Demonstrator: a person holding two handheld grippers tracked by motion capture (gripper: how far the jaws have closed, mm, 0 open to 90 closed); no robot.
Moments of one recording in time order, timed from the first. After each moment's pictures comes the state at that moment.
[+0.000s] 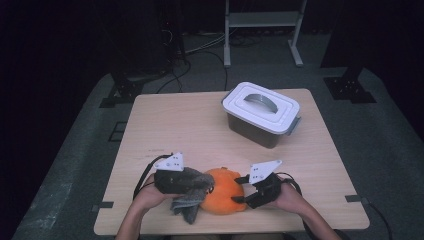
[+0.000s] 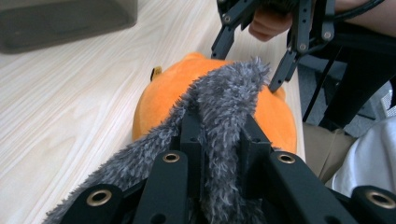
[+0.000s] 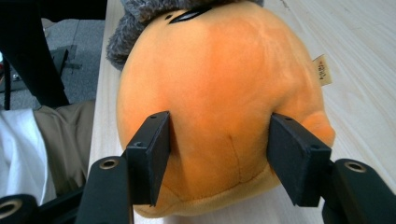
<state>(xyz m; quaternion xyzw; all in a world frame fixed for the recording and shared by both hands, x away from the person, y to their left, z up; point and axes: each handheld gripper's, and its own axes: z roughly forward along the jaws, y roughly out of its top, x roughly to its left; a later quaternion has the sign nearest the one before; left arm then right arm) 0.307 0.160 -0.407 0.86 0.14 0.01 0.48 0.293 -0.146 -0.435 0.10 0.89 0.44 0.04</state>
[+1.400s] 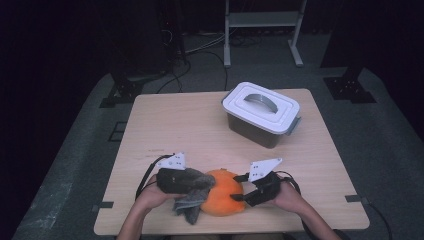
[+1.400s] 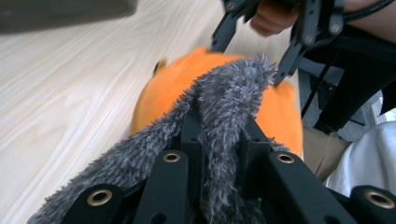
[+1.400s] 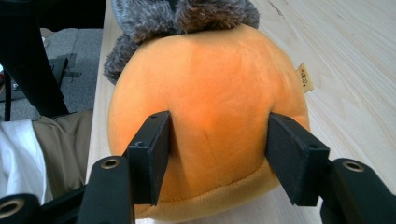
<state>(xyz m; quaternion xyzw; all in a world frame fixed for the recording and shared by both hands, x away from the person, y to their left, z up) 0.310 0.165 -0.416 0.86 0.17 -0.01 0.47 0.297 -0.144 -0.433 0.11 0.88 0.45 0.04</state>
